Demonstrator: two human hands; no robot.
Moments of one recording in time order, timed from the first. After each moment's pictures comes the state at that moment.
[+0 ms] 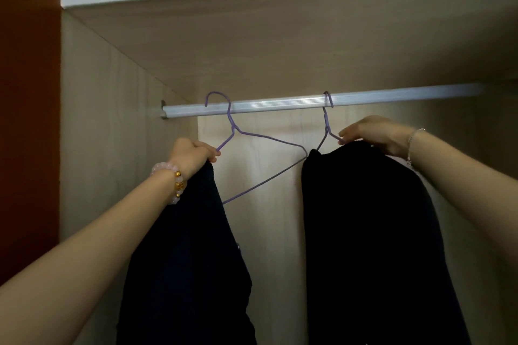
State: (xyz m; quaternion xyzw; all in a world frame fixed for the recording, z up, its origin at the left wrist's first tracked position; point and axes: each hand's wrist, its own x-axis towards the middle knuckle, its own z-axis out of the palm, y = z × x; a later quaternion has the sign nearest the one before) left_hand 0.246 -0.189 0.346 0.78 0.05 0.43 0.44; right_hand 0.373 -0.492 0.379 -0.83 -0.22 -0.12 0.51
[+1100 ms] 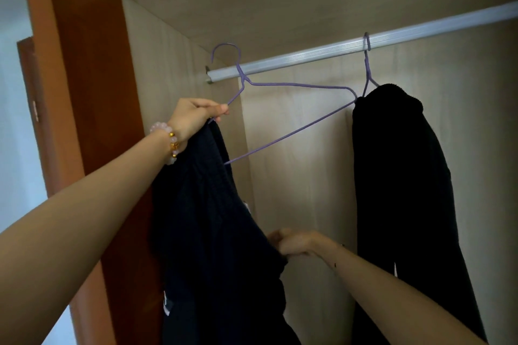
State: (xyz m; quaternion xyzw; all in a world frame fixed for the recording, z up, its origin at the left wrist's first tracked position) left_hand 0.165 -0.162 0.337 0.81 0.03 0.44 0.39; right_hand 0.316 -0.286 0.114 -0.81 -0.44 0.27 0.29
